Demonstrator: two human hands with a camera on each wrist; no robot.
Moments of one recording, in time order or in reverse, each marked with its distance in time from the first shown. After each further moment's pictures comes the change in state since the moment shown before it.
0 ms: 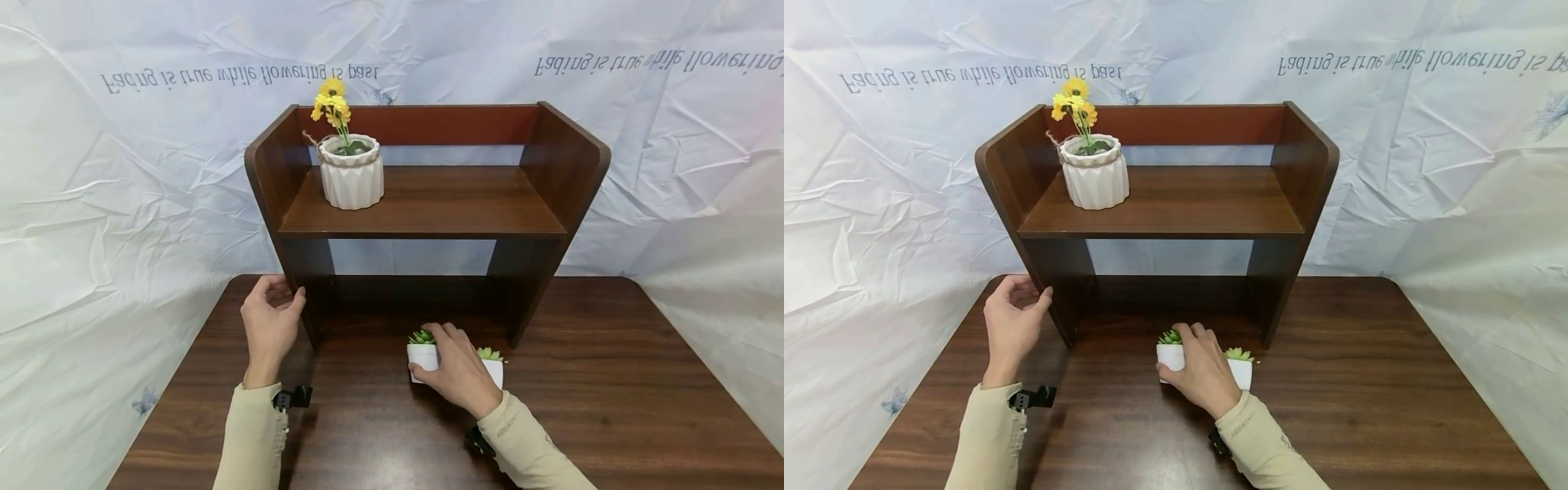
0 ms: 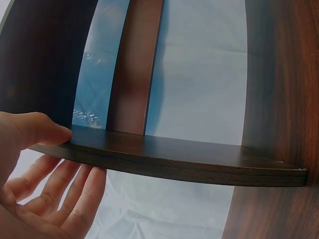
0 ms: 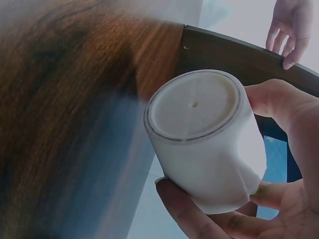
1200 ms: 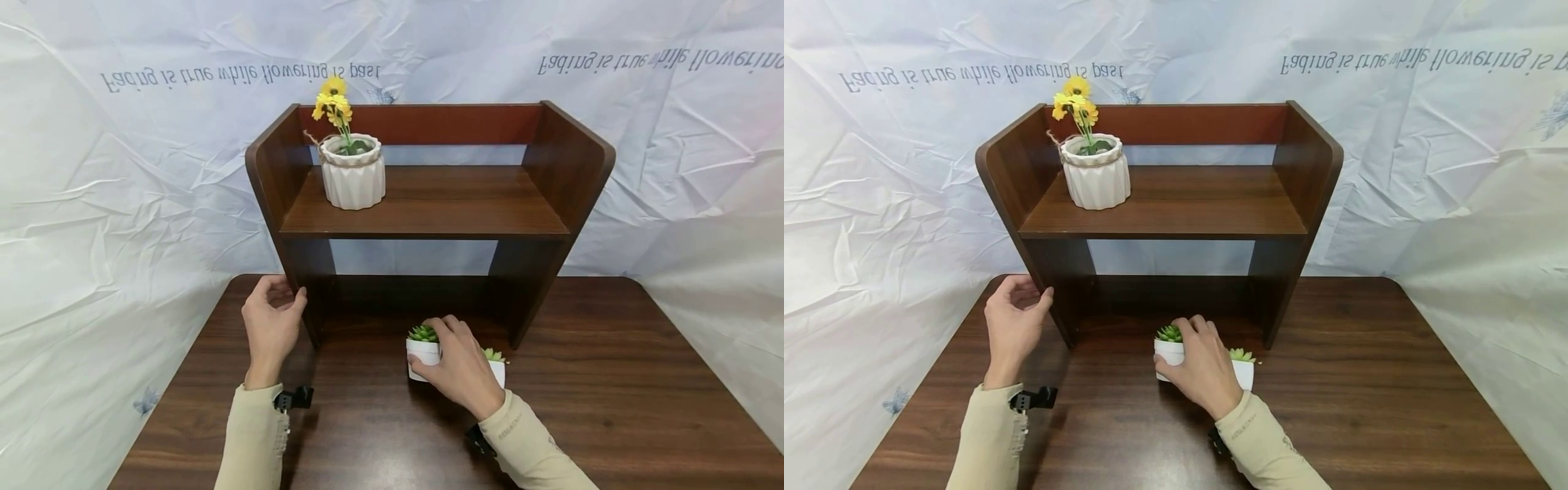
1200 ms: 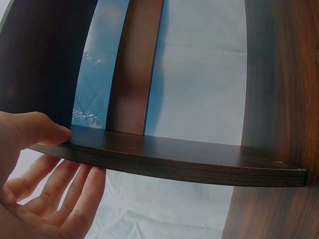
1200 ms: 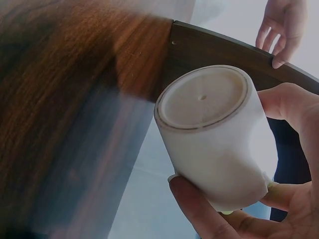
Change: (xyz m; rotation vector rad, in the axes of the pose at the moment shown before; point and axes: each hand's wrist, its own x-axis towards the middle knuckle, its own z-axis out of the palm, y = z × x) left_hand 0.000 0.000 0.001 0.002 0.001 0.002; right_hand 0.002 -0.010 -0.010 -0.052 0.115 -0.064
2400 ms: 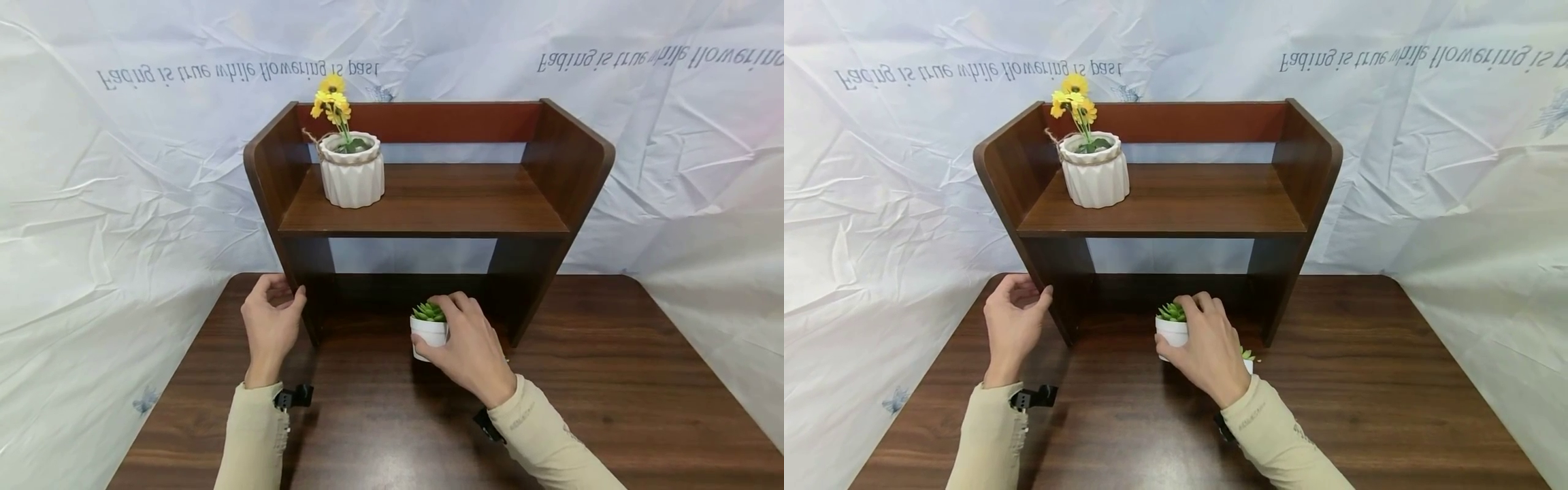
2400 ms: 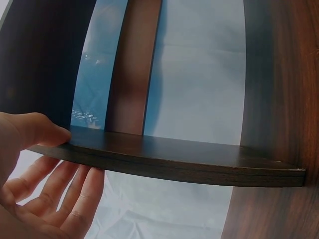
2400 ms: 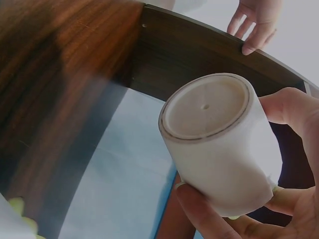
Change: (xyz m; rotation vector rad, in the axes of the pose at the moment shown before) left_hand -0.001 -0.001 0.001 -0.009 0.005 0.008; right_hand 0.011 -0.012 -0.036 -0.012 0.133 -0.065
